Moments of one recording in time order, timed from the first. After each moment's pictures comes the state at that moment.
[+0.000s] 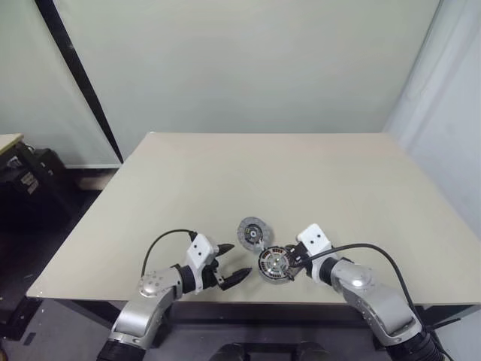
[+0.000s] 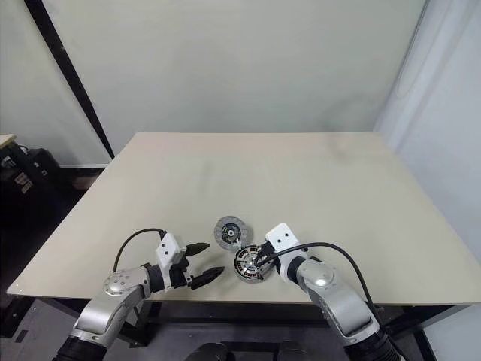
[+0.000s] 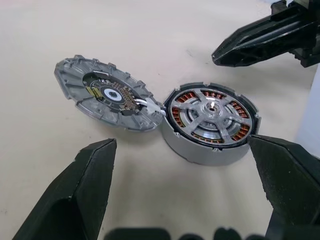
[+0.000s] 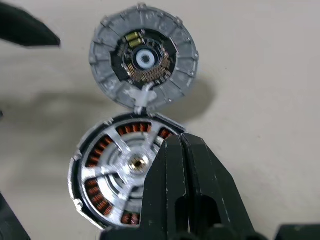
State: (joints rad) left arm -0.01 0.44 -0.14 -0.05 -0.29 0.22 -0.82; right arm -0.11 -0.39 0.36 -0.33 0.17 0.68 0.35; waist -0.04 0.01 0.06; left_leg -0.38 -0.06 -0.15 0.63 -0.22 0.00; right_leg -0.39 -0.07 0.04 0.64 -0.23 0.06
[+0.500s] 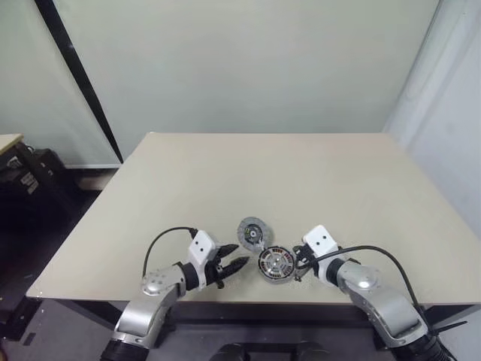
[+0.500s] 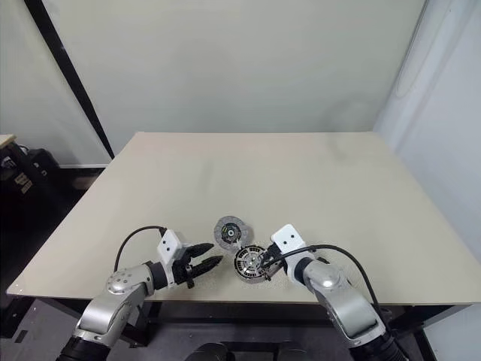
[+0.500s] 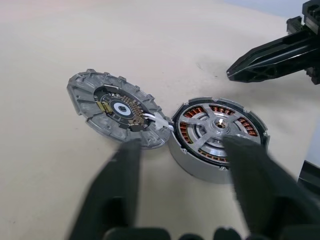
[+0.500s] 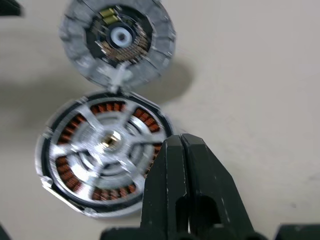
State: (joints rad) left arm -0.01 0.42 -0.13 -0.08 -0.29 0.27 -0.77; right arm -0.09 -0.42 0.33 -0.33 0.12 0.68 0.36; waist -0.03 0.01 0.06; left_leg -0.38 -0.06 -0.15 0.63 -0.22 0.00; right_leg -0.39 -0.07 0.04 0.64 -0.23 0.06
